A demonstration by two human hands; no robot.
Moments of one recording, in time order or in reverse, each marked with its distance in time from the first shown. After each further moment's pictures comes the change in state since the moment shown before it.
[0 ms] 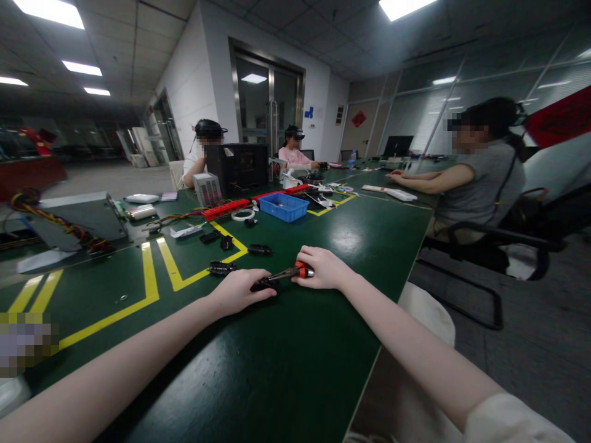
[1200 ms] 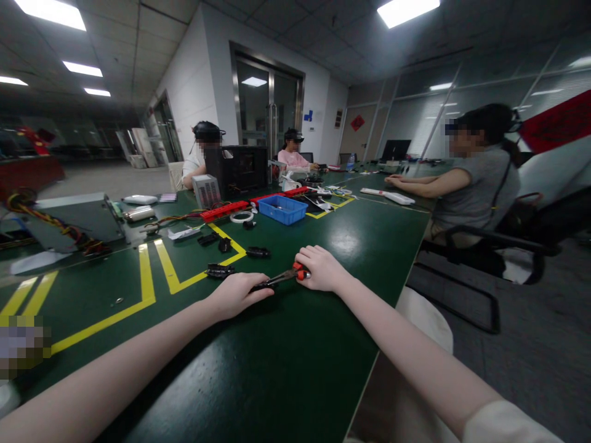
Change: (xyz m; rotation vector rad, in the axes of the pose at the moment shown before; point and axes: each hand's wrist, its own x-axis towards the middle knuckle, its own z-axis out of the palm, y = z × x) left_hand 0.000 0.004 -0.003 -0.016 -0.033 0.023; right_hand 0.003 -0.001 0.001 -0.126 0.016 0.034
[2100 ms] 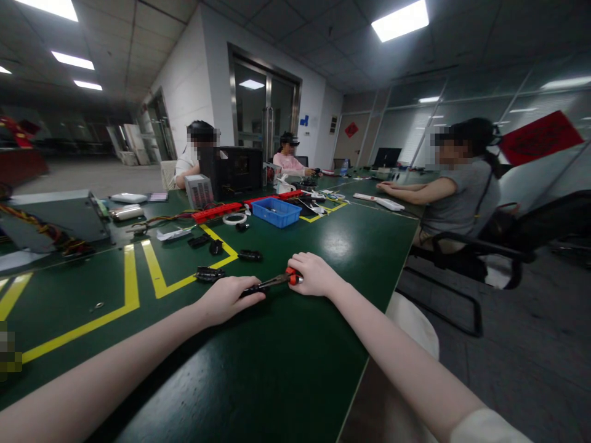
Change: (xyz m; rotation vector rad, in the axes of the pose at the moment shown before) left_hand 0.001 0.003 -0.001 -0.008 -0.037 -0.040; right_hand -0.001 -0.003 -0.006 0.041 -0.094 0.046
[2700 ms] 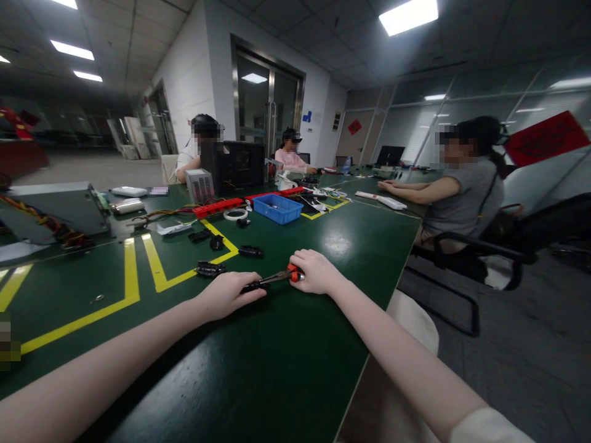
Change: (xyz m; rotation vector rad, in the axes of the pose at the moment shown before) left_hand 0.000 -0.003 0.002 0.005 0.013 0.007; right_hand 0.000 0.000 0.000 0.005 -0.002 -0.003
